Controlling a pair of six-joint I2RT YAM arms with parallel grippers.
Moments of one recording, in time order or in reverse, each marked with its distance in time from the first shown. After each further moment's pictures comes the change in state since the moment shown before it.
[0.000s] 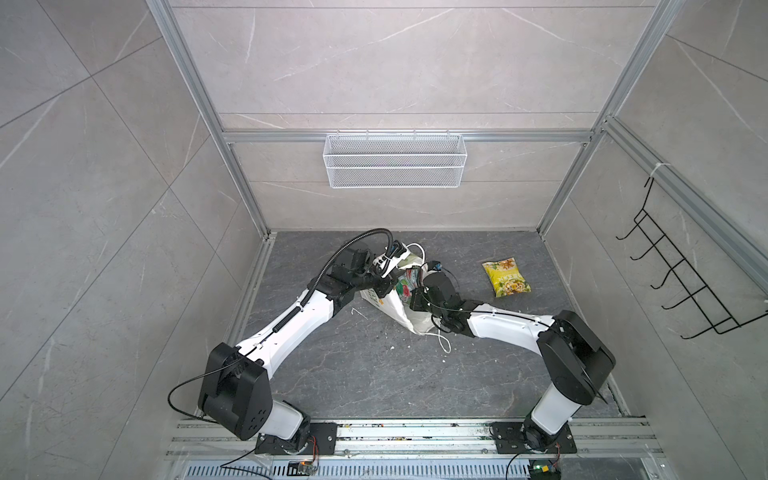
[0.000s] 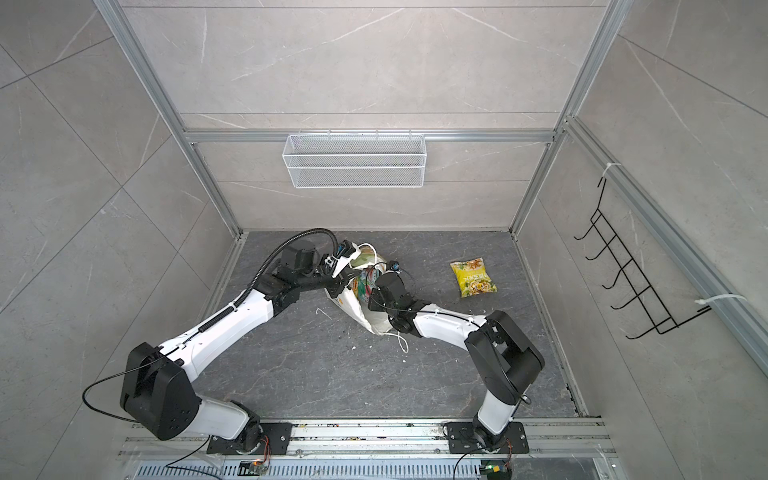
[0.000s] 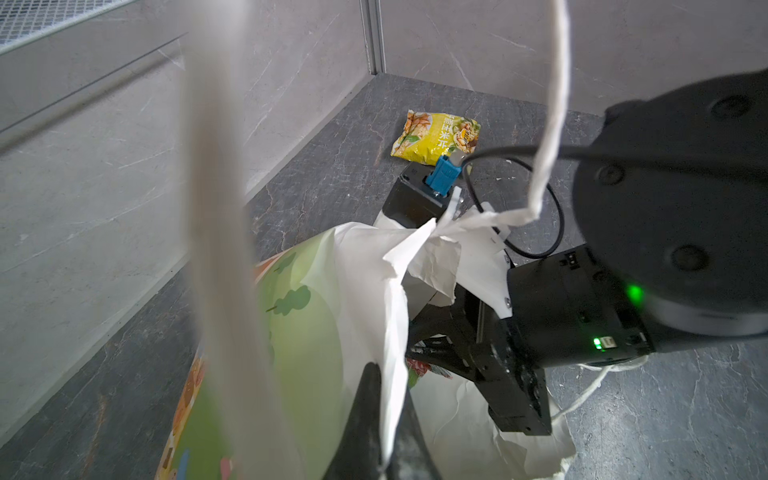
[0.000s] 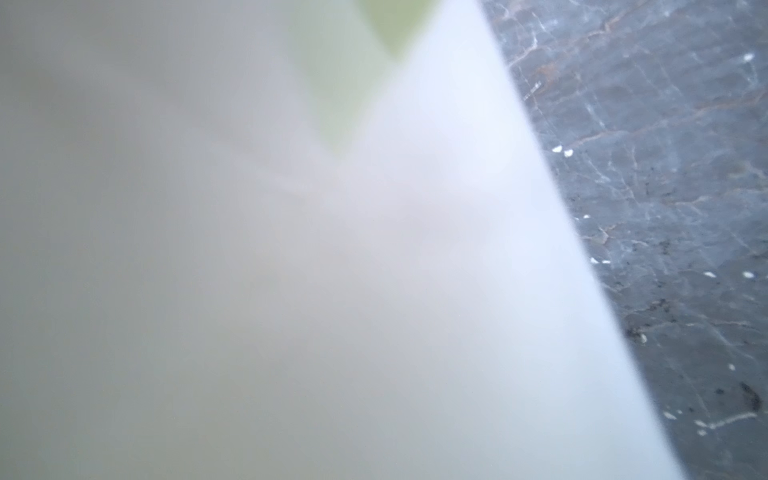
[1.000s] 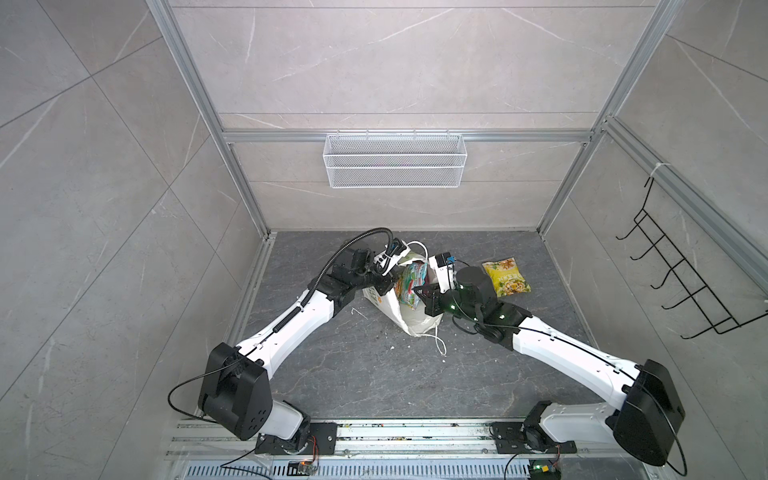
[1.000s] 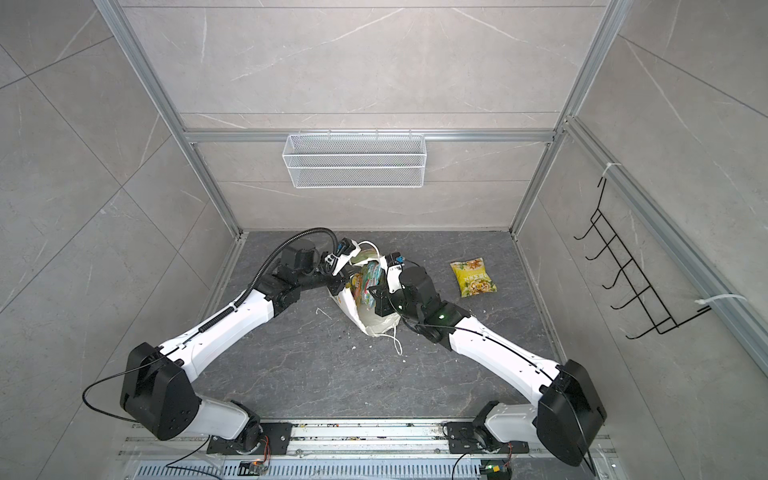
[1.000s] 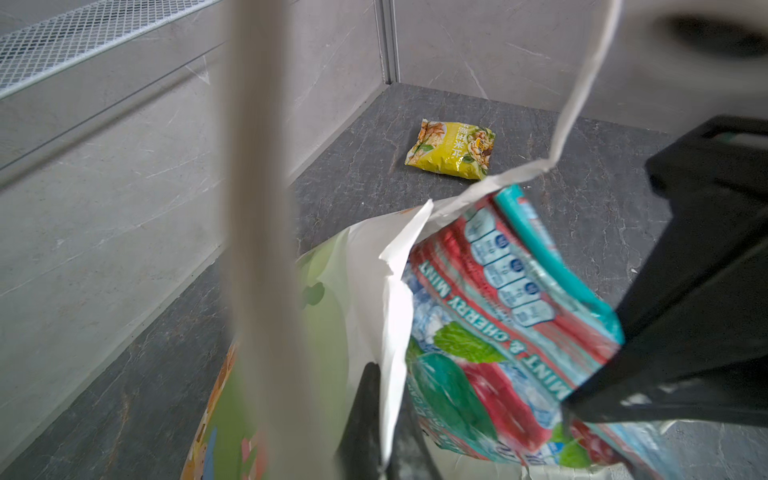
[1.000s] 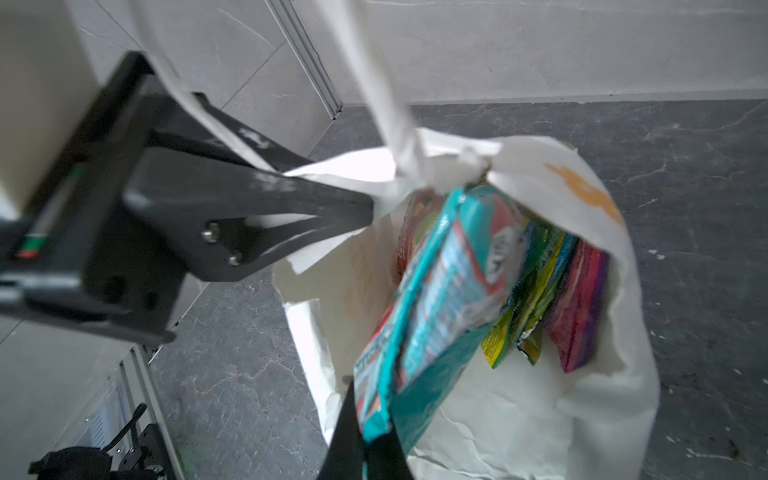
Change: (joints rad) left arm -0.004 0.000 0.000 0.033 -0.040 -0.012; right arm 0.002 -0.408 -0.032 -0.164 -0.293 -0.223
